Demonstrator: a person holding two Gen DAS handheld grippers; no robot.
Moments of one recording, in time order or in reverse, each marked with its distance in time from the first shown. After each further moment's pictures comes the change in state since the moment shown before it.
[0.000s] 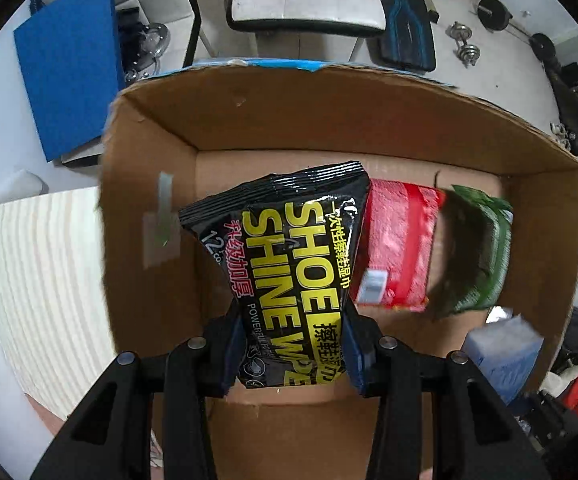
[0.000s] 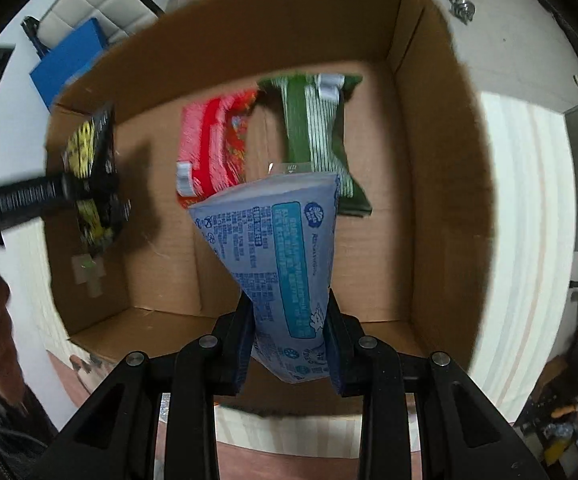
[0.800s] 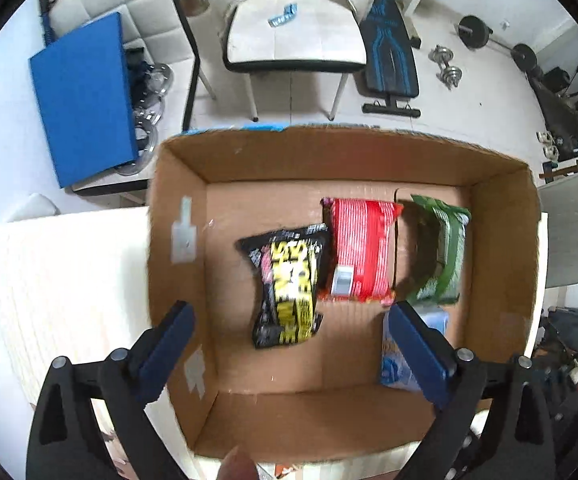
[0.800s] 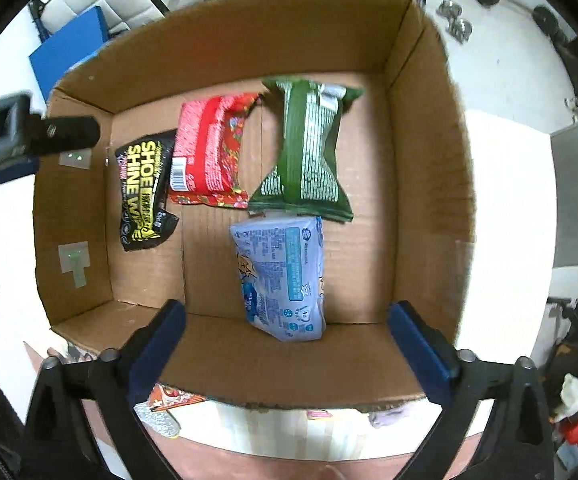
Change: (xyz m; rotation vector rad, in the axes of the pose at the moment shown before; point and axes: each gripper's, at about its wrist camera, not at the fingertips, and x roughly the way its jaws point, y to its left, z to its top) left arm -0.067 -0.001 -0.044 0.030 -0.149 -0.001; right arm 0.006 0.018 -0.011 -0.069 -0.071 -0.098
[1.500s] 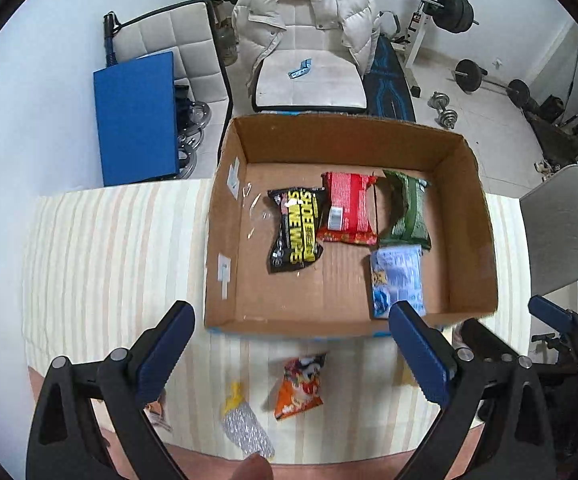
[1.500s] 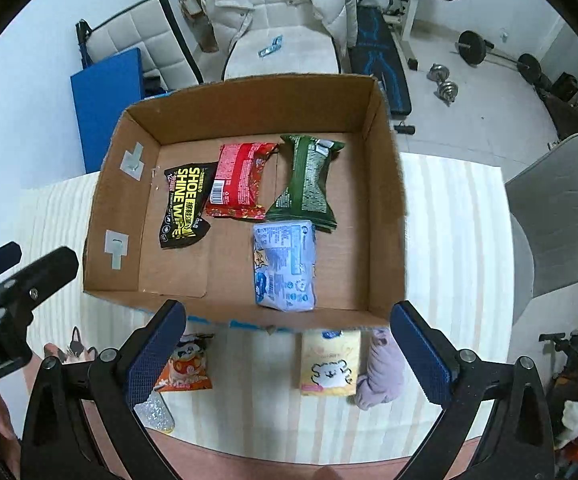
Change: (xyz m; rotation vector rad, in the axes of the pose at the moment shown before) left arm -0.079 -0.008 -0.132 -0.031 -0.232 0.063; right arm -0.094 -0.002 -0.075 -0.038 -0.257 0.005
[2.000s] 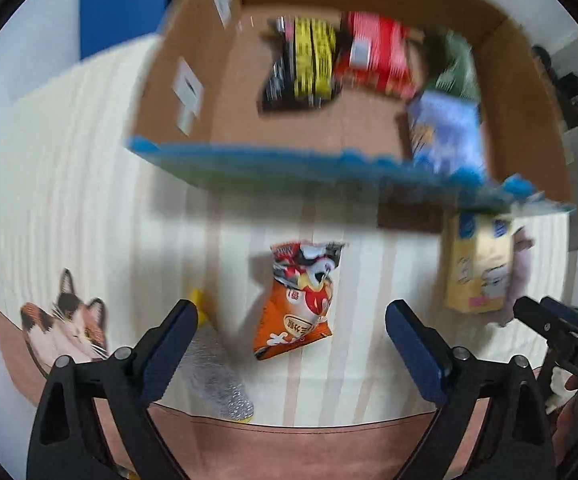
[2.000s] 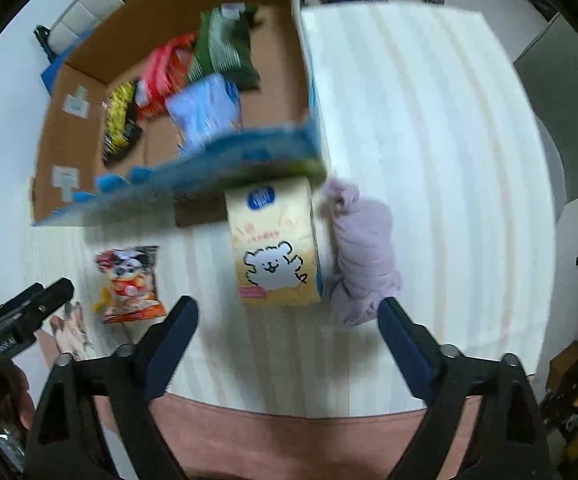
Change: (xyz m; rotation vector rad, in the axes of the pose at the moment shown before) left arm 0.126 -0.001 -0.098 -0.057 0.289 -0.039; right arm 0.084 -0.085 -0.098 0.167 0.223 0.107
